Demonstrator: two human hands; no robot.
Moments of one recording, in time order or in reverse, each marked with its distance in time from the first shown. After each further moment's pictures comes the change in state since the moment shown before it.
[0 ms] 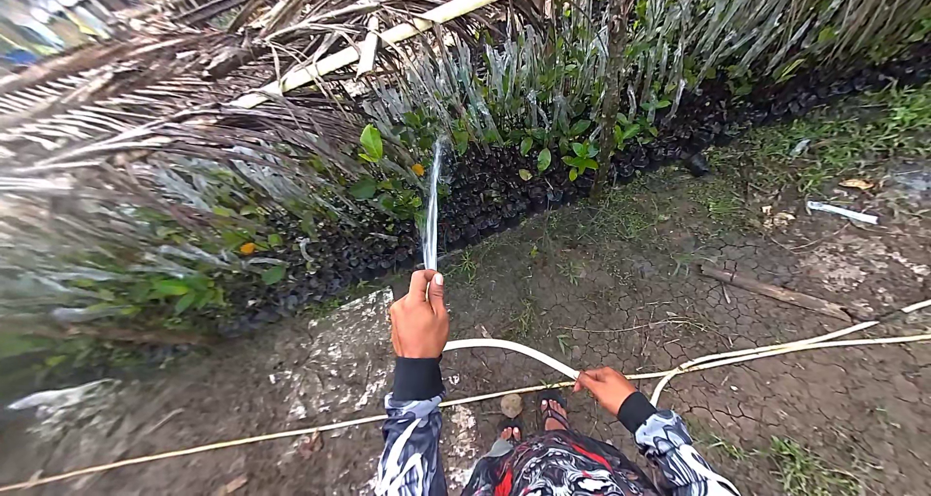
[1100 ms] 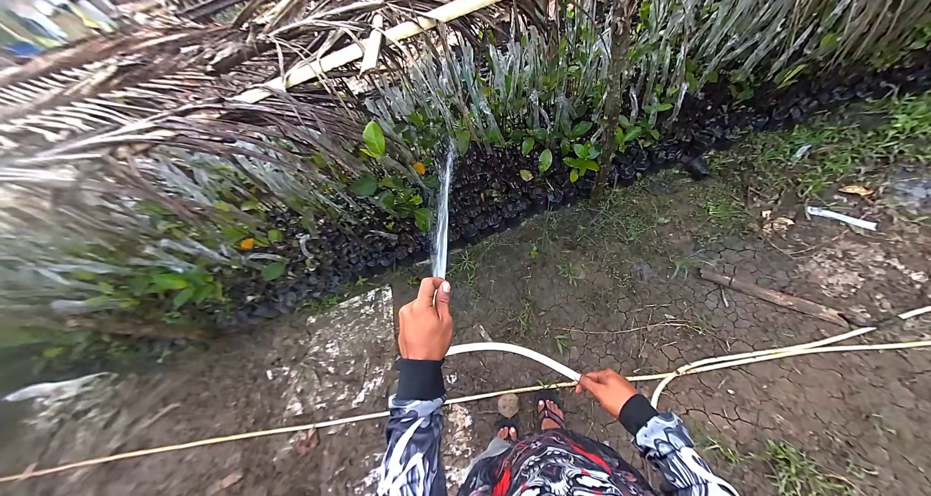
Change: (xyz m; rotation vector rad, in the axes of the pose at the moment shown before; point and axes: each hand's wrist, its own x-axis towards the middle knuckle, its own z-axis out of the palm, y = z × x) left_hand -0.013 -0.011 0.011 -0.012 -0.110 -0.020; right_hand -0.003 0.010 -0.001 -0.013 0.016 -0.009
